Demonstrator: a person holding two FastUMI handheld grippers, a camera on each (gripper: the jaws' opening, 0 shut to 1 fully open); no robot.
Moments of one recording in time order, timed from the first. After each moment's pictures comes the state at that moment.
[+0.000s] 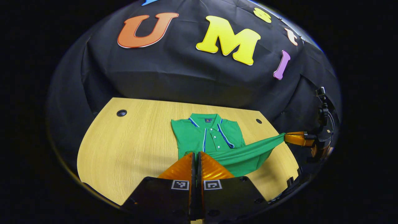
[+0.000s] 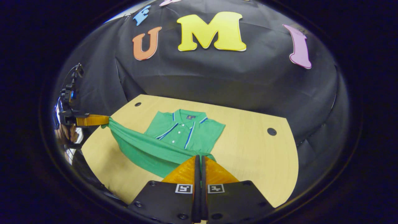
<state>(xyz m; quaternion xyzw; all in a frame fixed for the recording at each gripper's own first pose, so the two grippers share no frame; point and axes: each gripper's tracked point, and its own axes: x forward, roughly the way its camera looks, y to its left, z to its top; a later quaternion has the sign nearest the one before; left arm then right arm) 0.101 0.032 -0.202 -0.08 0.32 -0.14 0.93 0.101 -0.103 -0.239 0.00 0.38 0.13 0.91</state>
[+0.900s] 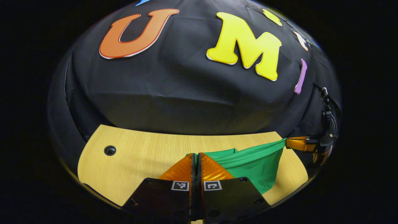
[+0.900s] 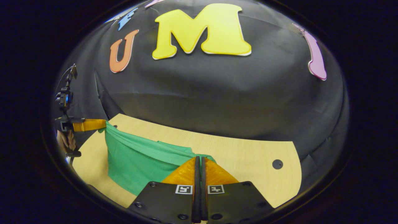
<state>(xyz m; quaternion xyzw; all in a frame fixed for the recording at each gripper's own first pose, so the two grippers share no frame) 0.288 0.036 -0.237 -0.09 0.28 -0.11 0.95 0.291 -0.090 -0.291 0.01 0.35 0.09 0.93</state>
